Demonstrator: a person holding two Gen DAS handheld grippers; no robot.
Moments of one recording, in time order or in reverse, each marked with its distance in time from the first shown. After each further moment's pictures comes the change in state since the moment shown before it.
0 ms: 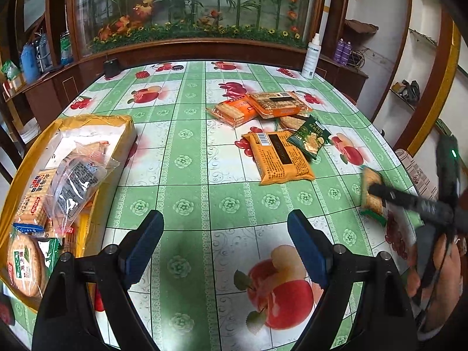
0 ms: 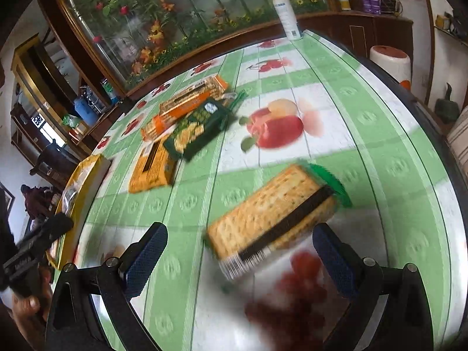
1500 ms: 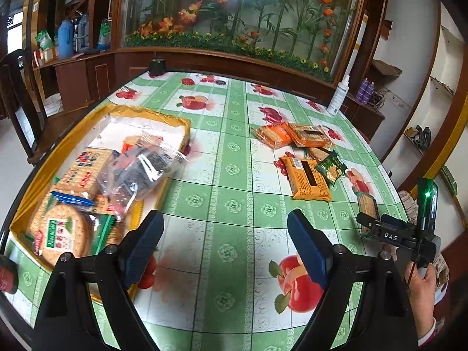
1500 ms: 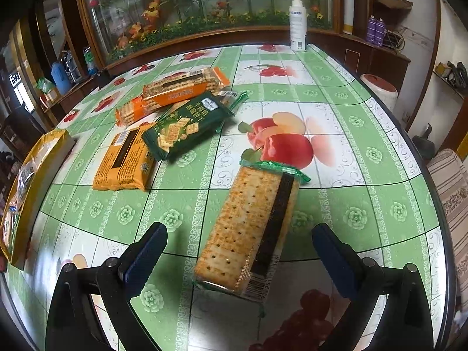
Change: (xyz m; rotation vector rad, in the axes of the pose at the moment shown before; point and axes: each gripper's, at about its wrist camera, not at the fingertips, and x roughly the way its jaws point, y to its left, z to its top) left arm -0.047 0.054 -0.012 -0.183 -0.080 0.036; right arm 0.022 0.029 0.001 -0.160 0.007 -0.254
